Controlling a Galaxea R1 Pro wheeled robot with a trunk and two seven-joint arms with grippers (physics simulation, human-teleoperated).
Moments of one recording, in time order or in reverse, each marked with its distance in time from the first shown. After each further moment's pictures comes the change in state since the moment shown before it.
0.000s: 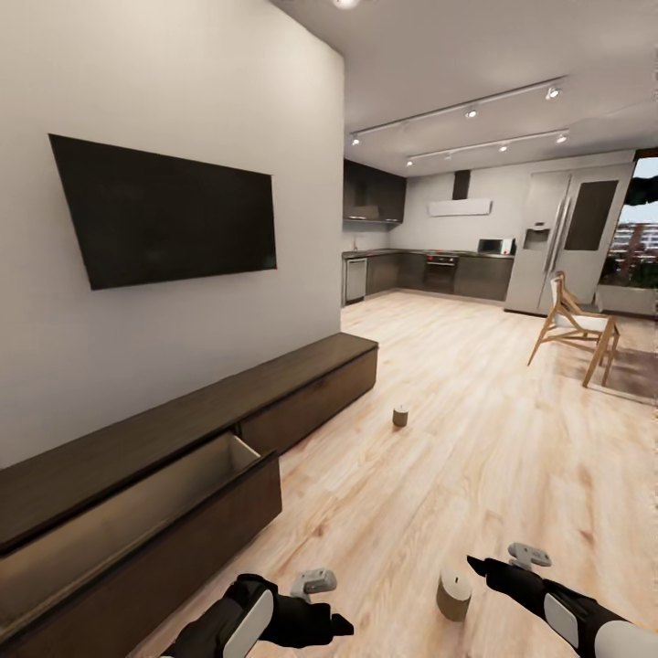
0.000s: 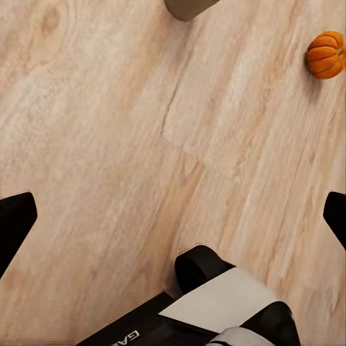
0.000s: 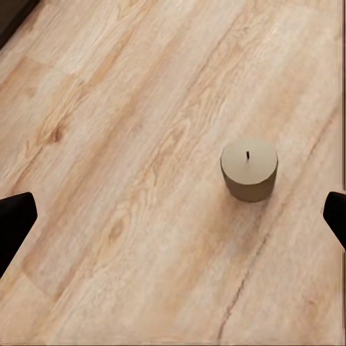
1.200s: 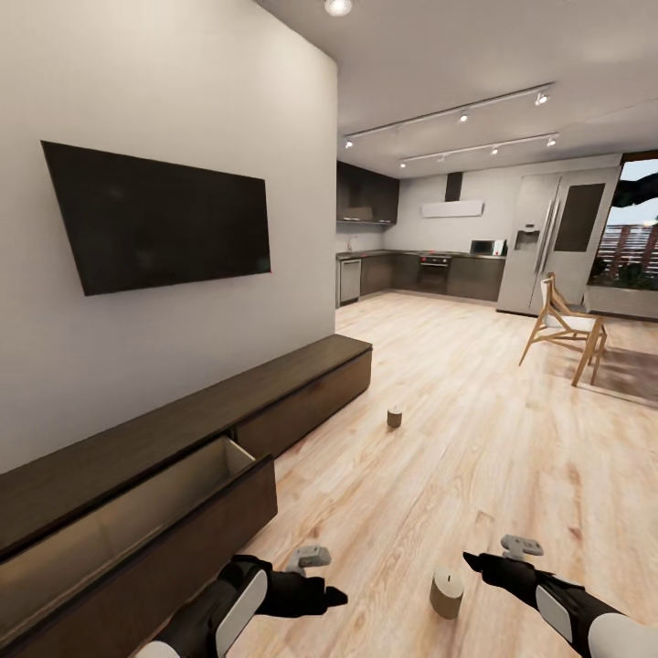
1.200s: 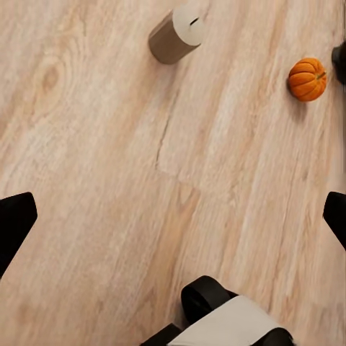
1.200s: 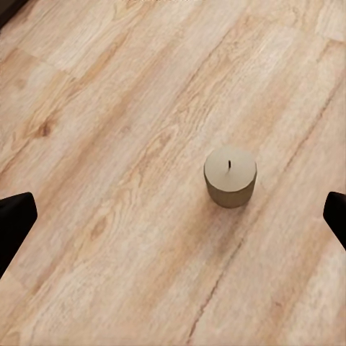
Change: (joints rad) left arm -0.018 0.035 -0.001 -0.086 -0.009 -0.012 -0.013; right arm -0.008 0.006 0.017 -0.039 0.081 0.004 -0.050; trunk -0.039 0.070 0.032
